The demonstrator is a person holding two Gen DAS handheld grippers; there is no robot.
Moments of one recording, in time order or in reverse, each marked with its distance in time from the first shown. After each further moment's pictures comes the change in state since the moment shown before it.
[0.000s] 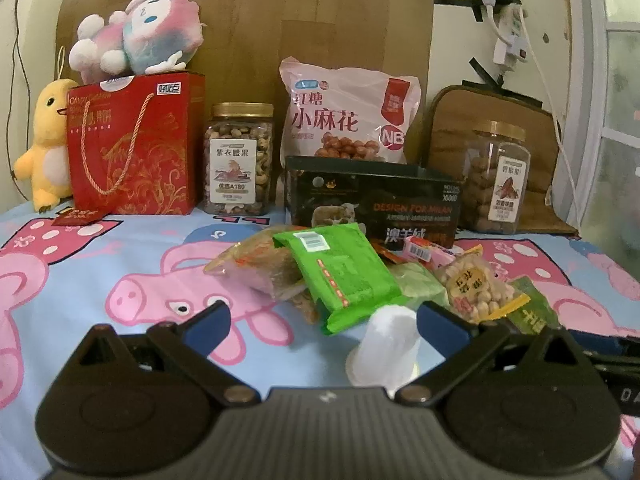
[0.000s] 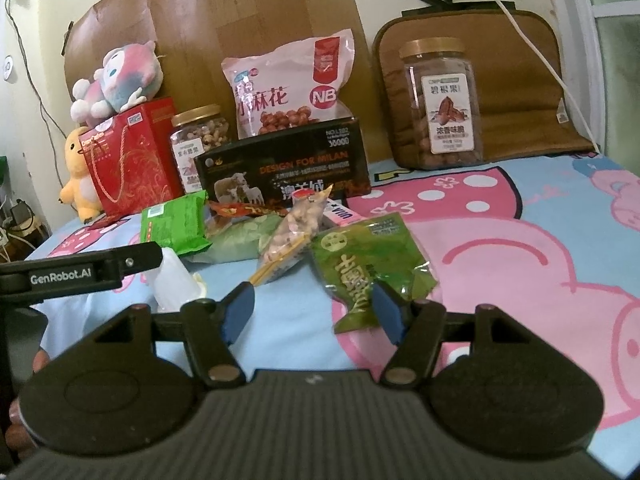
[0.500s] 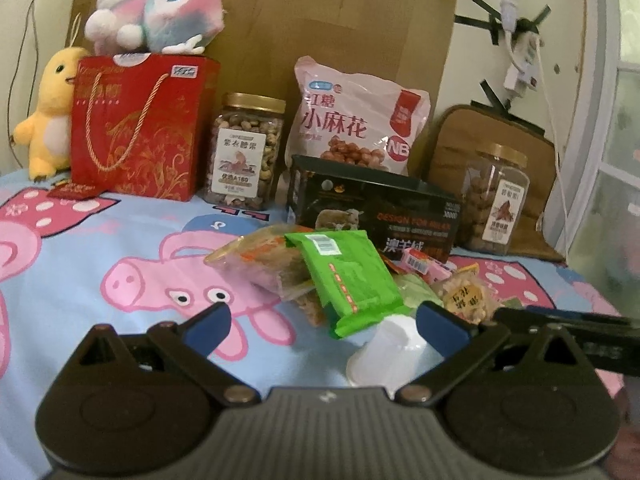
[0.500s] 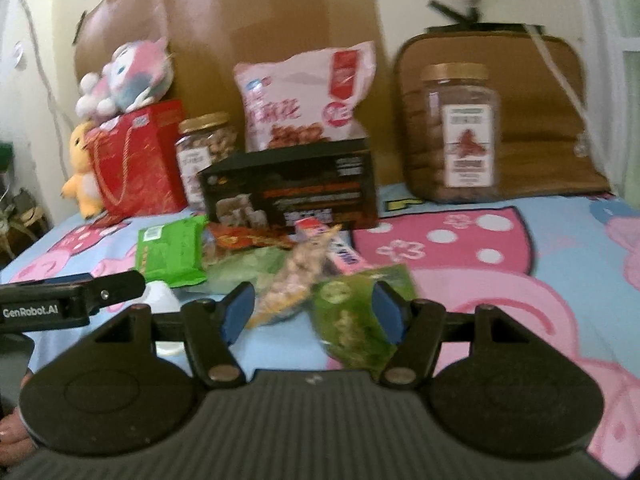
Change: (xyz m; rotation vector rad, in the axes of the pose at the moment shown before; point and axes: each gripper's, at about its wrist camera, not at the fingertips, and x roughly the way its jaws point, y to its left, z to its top) left arm -0.002 0.022 0.001 -0.114 -0.001 -0.059; right arm 0.026 0.007 0.032 -0.098 0.020 0.056
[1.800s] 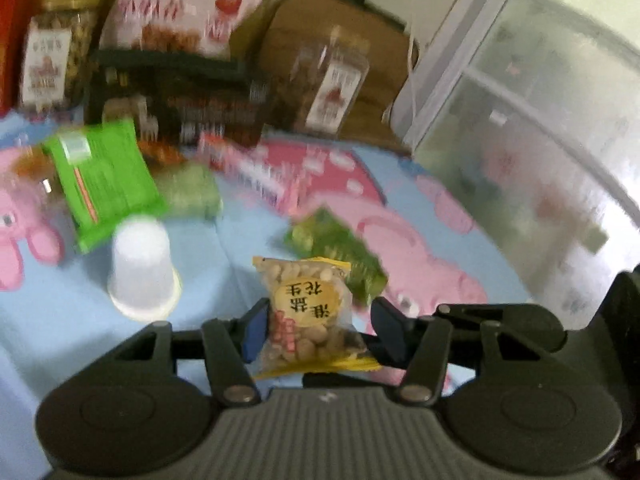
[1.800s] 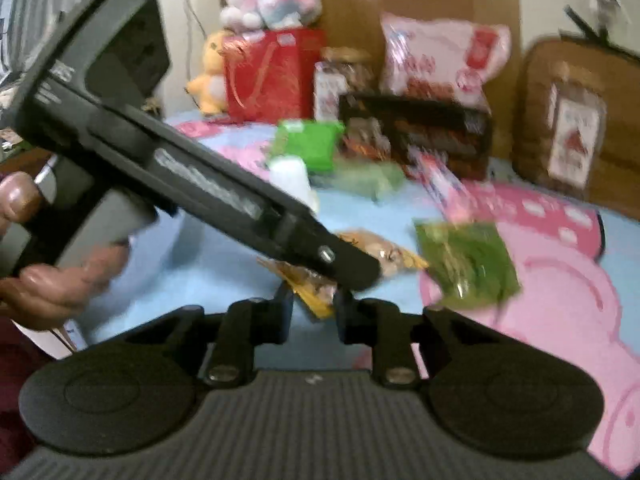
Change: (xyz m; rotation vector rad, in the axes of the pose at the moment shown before) left arm 0.014 -0.070 0.004 0.056 0.362 -0.472; right arm -0.052 0.017 -0.041 -0.323 0.065 0.275
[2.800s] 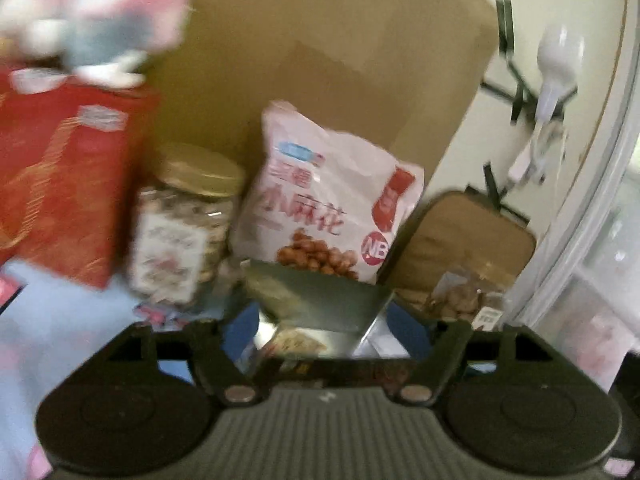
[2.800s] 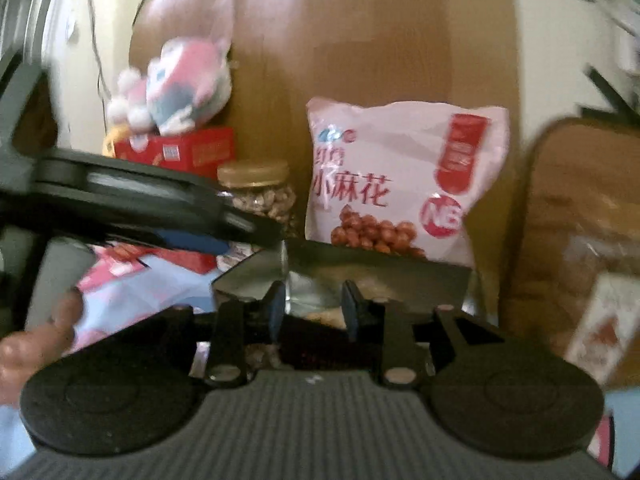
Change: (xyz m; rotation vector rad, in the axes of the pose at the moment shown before) left arm -0.043 0.118 0.121 -0.190 -0.389 0.230; right arm 0.105 -0.096 0.131 0.166 -0.164 -0.072
